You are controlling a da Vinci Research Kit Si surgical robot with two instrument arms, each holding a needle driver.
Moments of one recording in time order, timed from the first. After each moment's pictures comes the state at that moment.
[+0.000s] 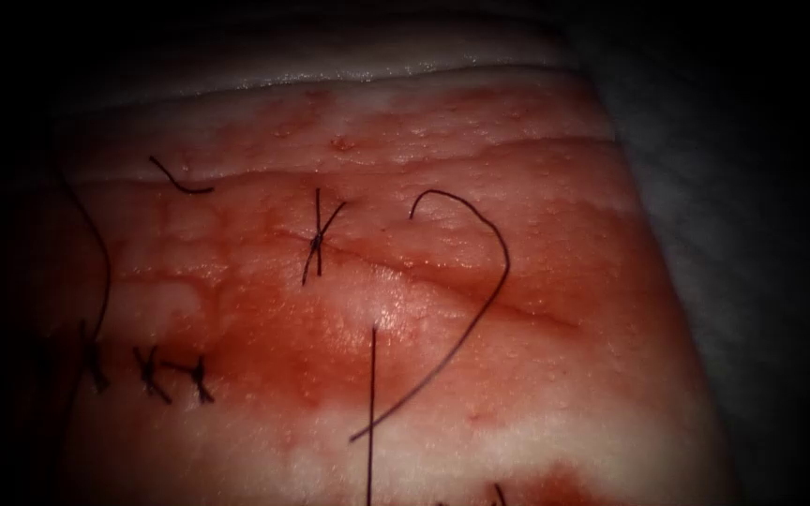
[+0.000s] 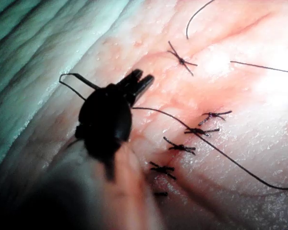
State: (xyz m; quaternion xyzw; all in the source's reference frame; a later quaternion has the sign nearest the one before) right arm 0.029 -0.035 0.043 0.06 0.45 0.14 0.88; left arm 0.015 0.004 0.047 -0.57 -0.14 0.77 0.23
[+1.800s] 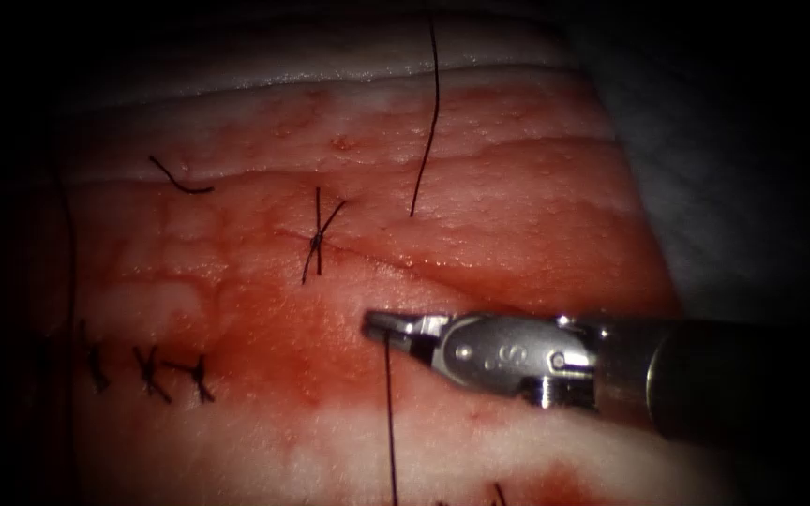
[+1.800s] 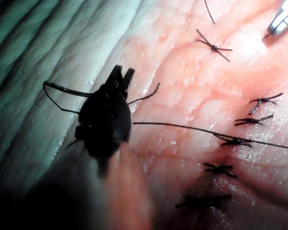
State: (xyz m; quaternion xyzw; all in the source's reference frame) right arm 0.028 -0.023 0.058 -0.02 0.49 0.21 0.85; left arm 0.015 0.009 0.057 -0.49 0.01 0.83 0.25
